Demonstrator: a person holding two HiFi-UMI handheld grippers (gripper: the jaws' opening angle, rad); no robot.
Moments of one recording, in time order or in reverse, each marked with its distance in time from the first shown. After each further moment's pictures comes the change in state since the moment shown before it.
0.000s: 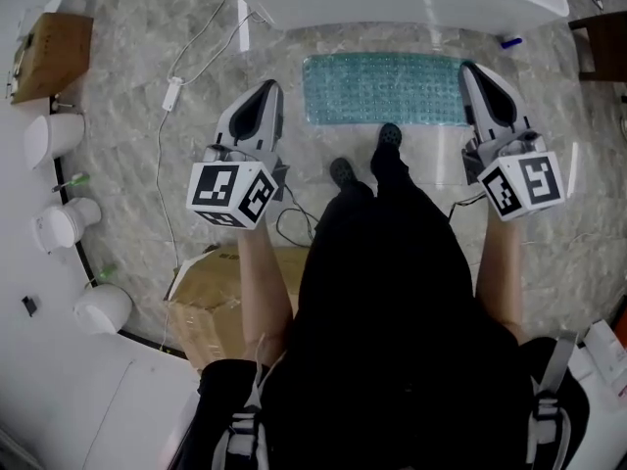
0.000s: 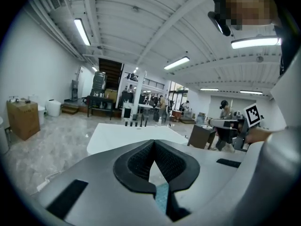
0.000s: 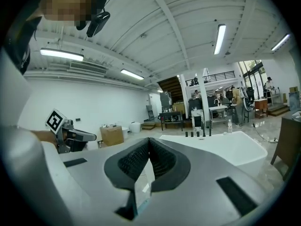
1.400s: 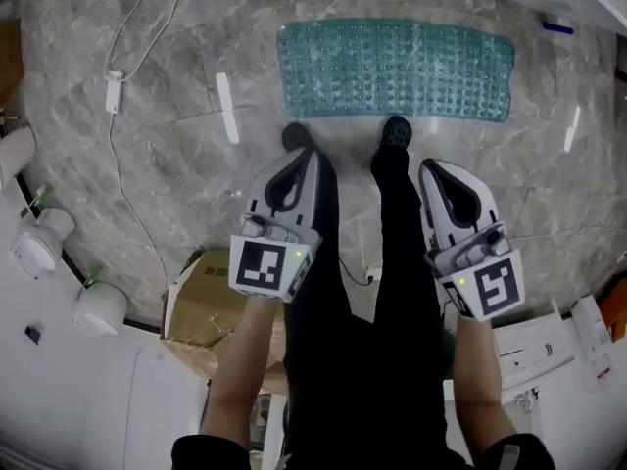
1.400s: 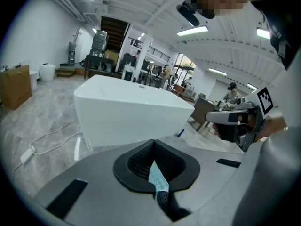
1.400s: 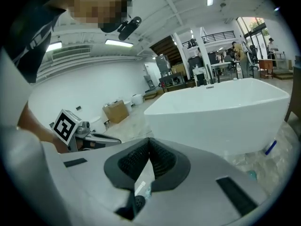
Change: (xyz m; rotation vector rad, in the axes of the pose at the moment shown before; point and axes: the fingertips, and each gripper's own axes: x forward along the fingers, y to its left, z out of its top) left arm 0.152 0.066 -0.268 -0.139 0.342 -0.068; right arm 0.139 0.029 -0.275 0.195 0.374 0.077
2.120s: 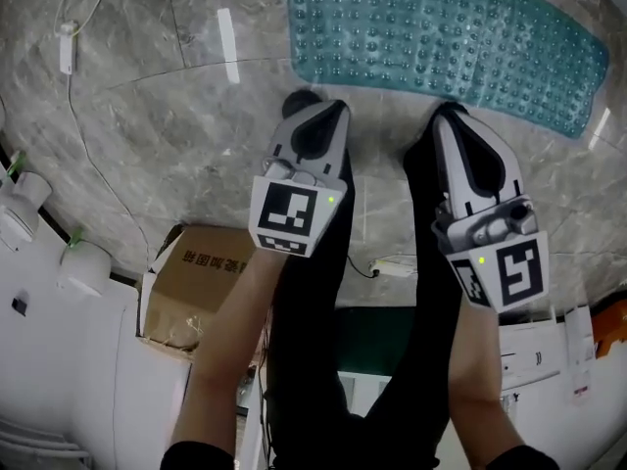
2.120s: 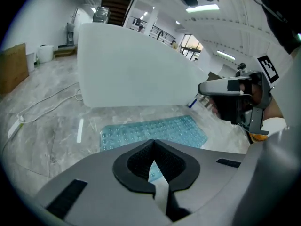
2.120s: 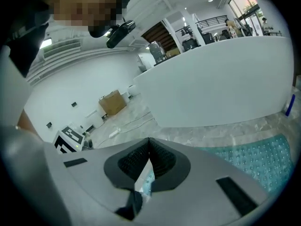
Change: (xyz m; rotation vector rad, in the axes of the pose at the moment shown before) left arm 0.158 0.090 -0.259 0.002 0.224 -0.002; right arm 0.170 -0.054 -0.215 0.097 0.075 0.029
